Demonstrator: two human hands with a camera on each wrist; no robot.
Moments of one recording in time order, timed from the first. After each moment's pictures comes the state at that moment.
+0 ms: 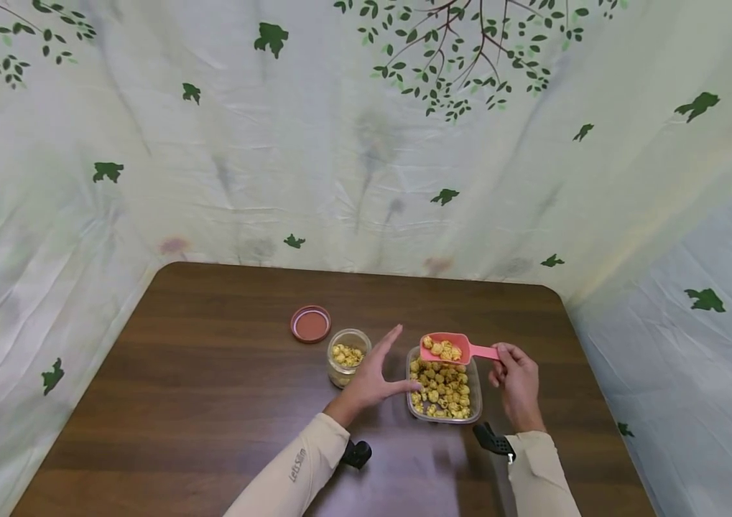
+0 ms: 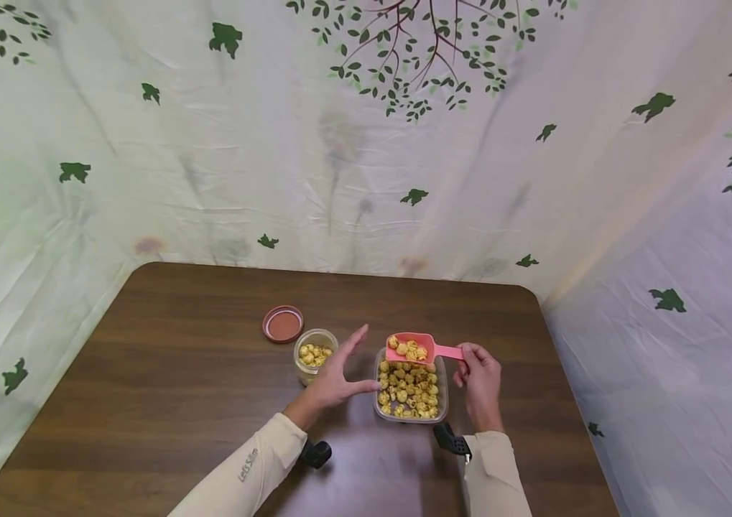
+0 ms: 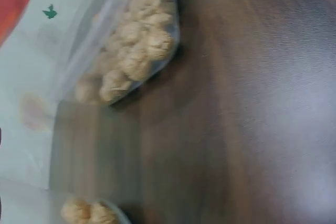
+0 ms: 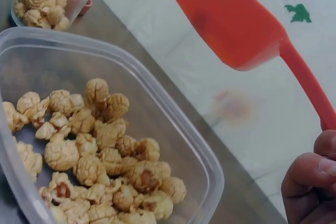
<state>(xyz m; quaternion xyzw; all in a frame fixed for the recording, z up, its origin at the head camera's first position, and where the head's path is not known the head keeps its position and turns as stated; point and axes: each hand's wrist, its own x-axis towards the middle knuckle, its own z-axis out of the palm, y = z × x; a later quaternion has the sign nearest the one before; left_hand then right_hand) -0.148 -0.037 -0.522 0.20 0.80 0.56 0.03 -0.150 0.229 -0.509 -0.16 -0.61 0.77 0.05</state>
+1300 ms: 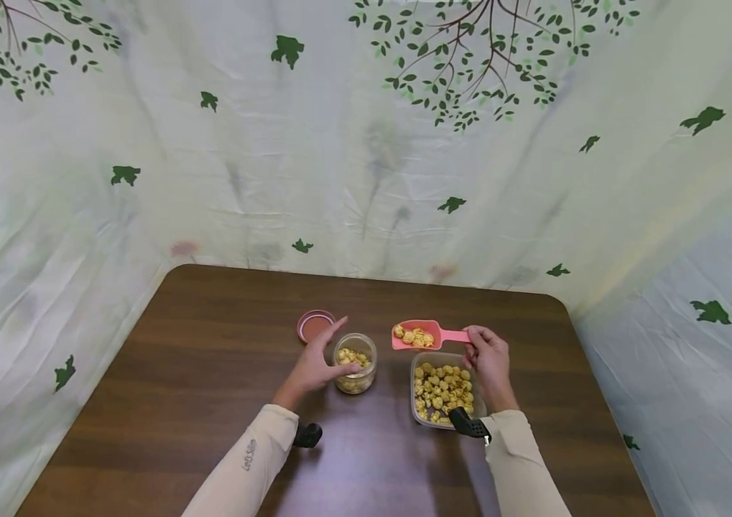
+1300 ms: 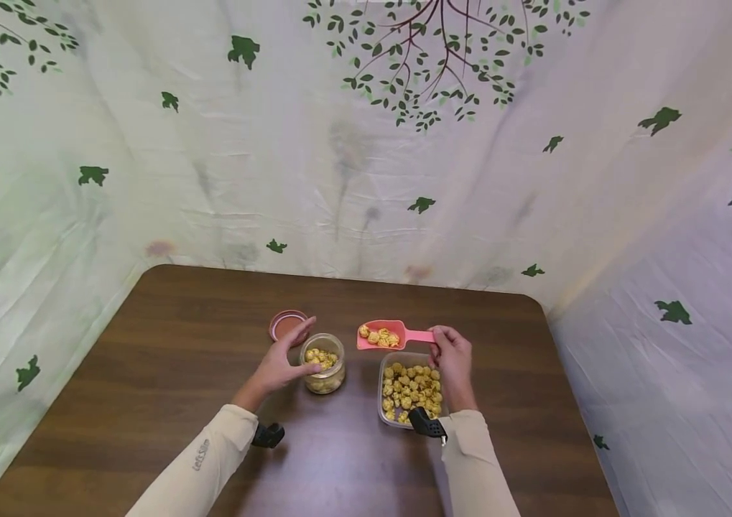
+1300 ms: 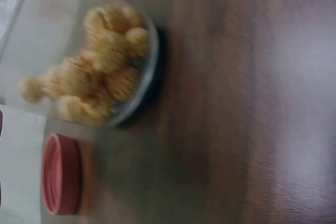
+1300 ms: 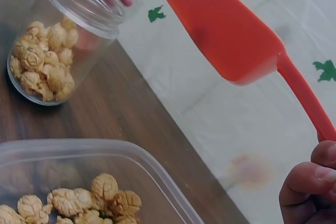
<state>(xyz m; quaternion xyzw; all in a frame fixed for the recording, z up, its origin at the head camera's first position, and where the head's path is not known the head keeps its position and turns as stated) -0.165 -0.137 -0.528 0.15 0.82 0.56 -0.02 -0.177 0.175 -0.485 -0.13 -0.63 0.77 0.02</state>
